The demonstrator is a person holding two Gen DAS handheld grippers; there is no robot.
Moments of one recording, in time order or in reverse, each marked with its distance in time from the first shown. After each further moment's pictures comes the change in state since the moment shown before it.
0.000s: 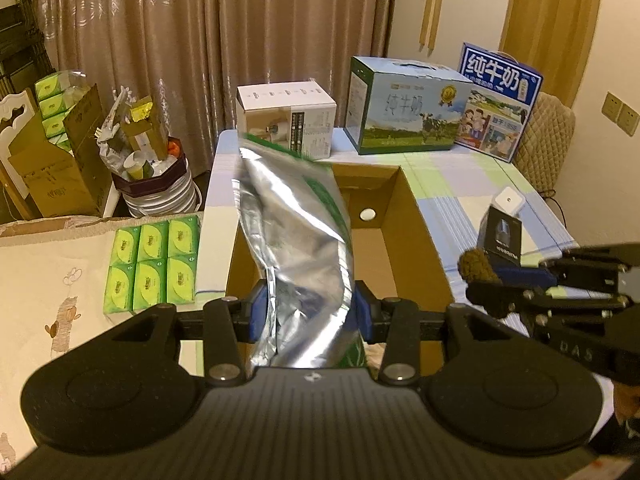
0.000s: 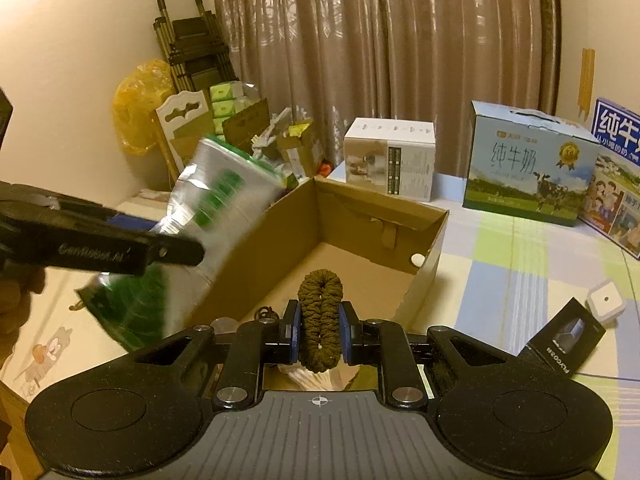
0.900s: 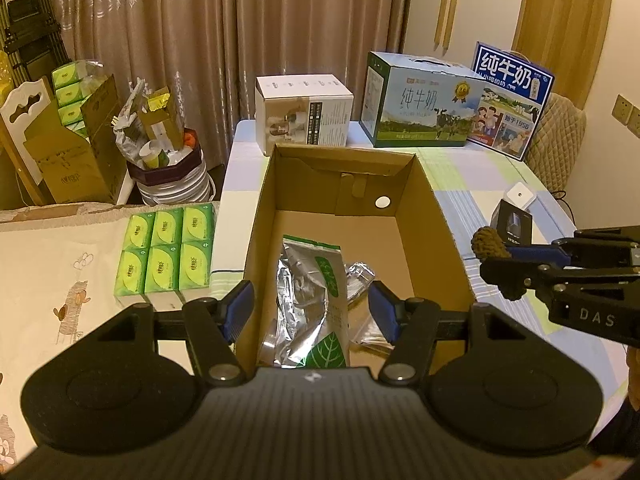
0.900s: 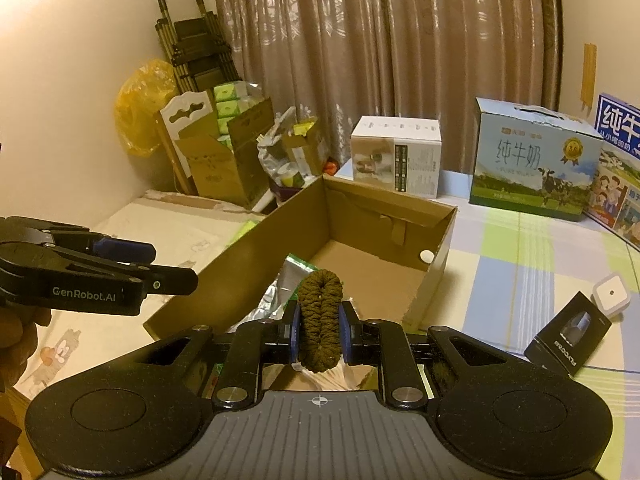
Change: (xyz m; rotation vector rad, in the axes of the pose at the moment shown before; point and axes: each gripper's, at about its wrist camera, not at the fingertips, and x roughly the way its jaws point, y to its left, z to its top) left arm -0.015 0.009 -0.022 -0.020 0.009 0.031; right arm -0.008 0.011 0.002 0.015 0.002 0.017
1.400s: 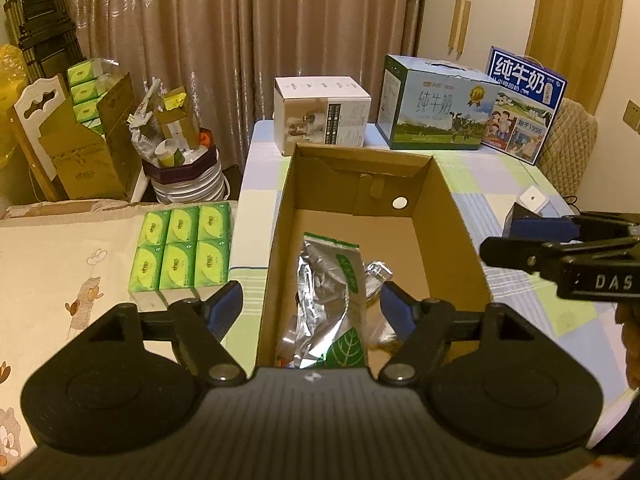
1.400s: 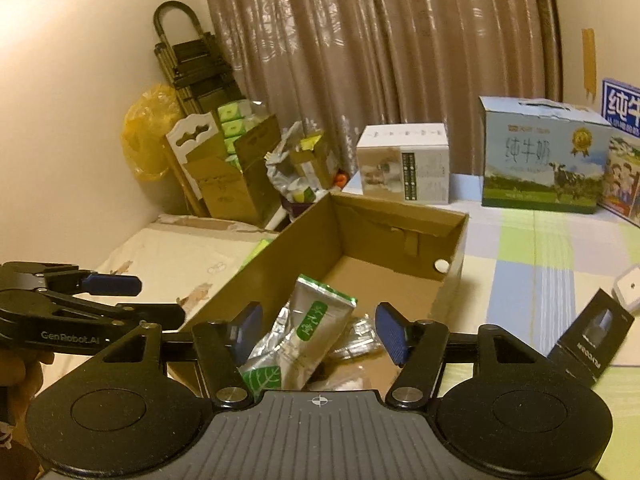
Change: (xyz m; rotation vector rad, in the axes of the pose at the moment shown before) left arm -0.004 0.013 -0.006 -0.017 -0.005 0.037; right arm 0.009 -0.014 0.008 0.078 -0.036 0.055
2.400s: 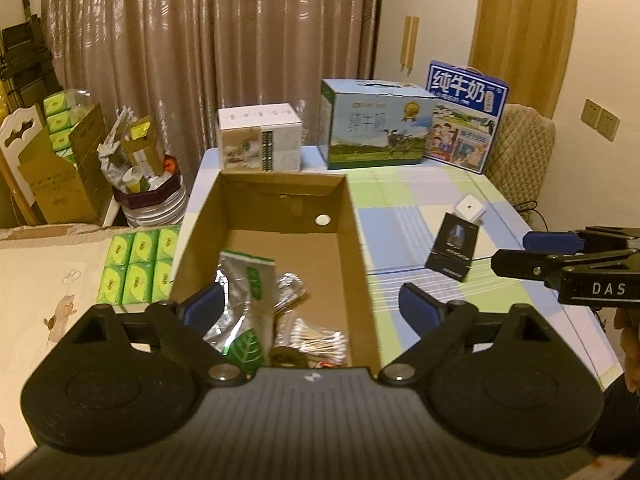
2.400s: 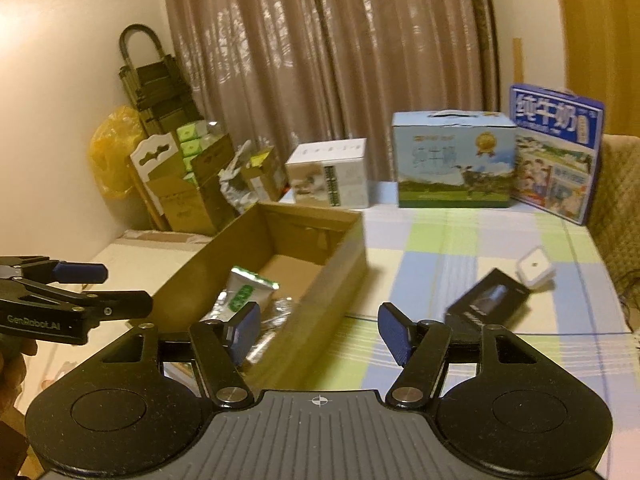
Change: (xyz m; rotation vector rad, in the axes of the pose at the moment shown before) left arm -0.056 -0.105 -0.005 0.044 -0.075 -0.060; right arm -0.126 -0.051 -0.027 0.042 -0.057 -0.126
